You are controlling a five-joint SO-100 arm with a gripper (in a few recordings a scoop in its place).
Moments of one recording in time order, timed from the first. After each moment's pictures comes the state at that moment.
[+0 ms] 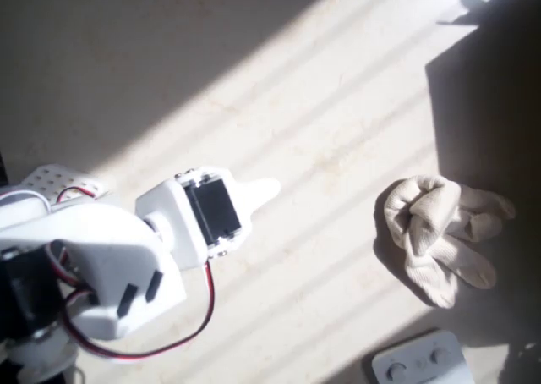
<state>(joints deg) -0.5 163.6 155.7 53.4 -12.7</state>
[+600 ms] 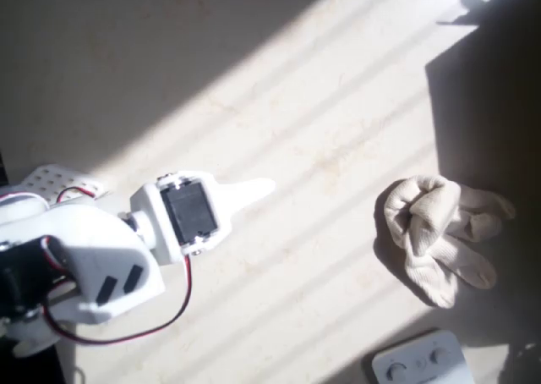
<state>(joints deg) -0.5 187.6 172.3 52.5 -12.7</state>
